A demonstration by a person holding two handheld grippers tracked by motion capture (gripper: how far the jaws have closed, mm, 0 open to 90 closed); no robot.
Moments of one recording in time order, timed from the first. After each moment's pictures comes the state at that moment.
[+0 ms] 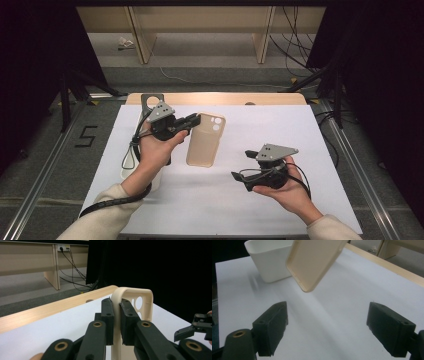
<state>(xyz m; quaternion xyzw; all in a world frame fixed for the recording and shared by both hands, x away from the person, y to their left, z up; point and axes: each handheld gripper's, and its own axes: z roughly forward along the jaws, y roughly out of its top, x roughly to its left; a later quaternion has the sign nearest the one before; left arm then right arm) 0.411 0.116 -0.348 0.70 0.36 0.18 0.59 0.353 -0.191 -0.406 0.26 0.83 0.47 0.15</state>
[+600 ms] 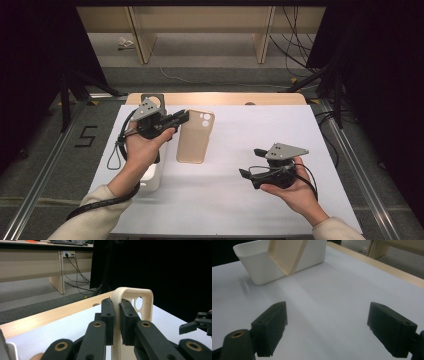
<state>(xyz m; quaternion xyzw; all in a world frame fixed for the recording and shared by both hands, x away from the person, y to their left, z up) 0.407 0.143 -0.339 0.69 0.37 0.19 0.60 0.353 -0.210 -0.407 0.28 0.82 0.47 0.16</state>
